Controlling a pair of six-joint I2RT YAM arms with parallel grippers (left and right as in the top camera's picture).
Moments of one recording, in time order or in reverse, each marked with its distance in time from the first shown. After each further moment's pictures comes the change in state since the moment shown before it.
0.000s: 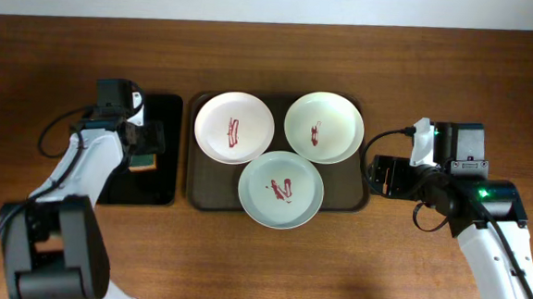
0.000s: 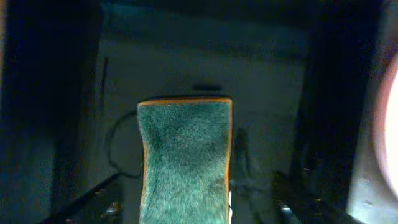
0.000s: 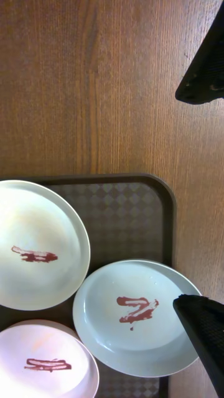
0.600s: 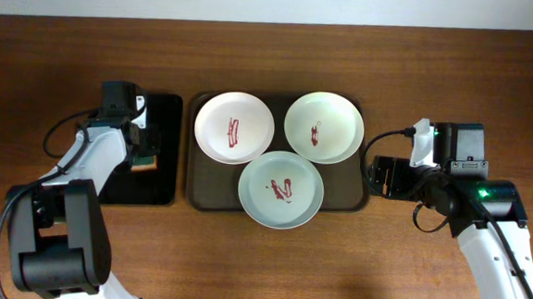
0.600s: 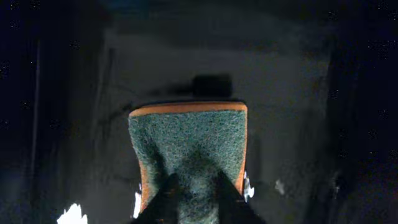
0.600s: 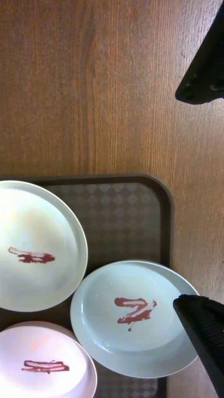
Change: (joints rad) left arm 0.002 0.066 -0.005 0.048 -0.011 0.014; right arm 0.000 0.000 0.000 -0.009 0.000 -0.001
